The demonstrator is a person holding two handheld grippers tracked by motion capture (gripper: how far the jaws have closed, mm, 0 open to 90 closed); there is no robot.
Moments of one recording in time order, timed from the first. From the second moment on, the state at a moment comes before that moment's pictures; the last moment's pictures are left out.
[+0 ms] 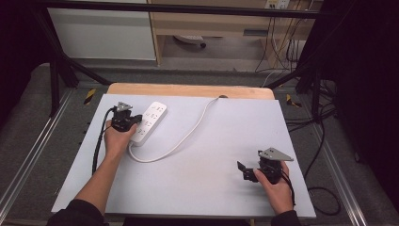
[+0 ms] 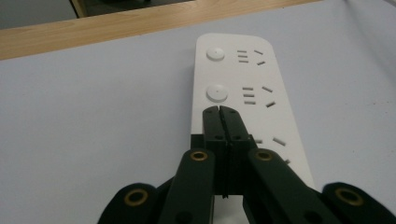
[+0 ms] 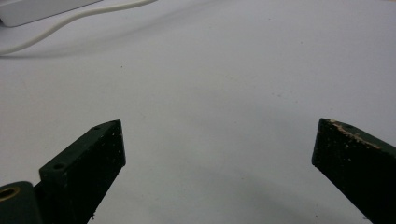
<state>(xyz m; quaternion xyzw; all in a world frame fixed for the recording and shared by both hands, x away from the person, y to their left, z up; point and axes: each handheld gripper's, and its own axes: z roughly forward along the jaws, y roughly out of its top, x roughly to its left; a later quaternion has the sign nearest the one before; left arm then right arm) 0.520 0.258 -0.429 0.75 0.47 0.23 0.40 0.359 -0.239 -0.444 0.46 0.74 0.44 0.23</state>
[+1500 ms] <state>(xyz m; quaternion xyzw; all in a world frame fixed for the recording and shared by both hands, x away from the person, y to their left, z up) 0.518 0.256 -0.437 0.74 0.48 0.24 0.40 0.357 -0.238 -0.444 0.45 0.74 0.44 0.23</state>
